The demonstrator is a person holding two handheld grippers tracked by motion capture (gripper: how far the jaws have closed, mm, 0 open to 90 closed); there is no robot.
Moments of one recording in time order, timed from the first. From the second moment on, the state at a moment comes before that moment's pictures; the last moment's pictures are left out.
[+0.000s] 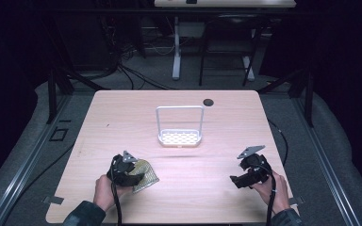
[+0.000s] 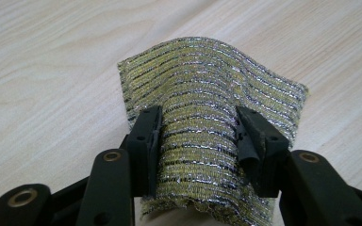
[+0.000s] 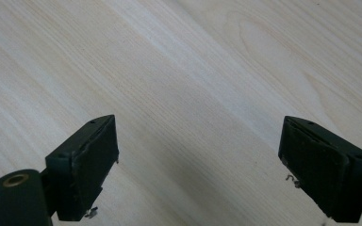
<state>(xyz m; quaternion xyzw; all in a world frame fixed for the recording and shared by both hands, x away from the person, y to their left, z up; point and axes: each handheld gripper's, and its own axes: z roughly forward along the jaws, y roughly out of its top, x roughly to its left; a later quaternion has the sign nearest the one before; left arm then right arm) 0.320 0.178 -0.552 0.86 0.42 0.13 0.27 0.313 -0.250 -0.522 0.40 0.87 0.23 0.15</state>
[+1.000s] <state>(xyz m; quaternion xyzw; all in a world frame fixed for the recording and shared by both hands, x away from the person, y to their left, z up) 0.310 0.175 -0.532 0.84 0.43 0.15 0.31 0.315 -0.254 -0.524 0.40 0.87 0.22 0.15</state>
